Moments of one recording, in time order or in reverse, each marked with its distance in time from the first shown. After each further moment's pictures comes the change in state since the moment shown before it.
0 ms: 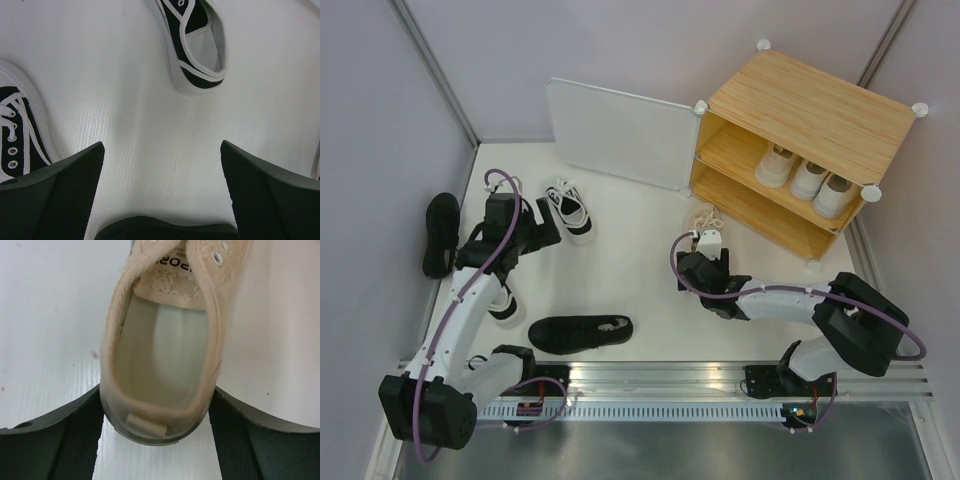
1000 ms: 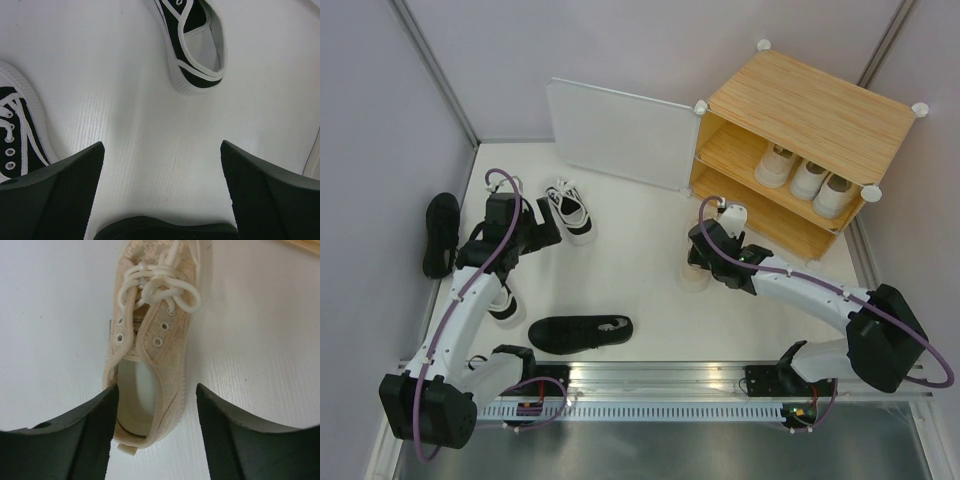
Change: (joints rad) left arm 0.000 0.006 0.000 0.003 0.008 0.000; right arm -0.135 -0.074 0.262 -0.443 -0.096 0.259
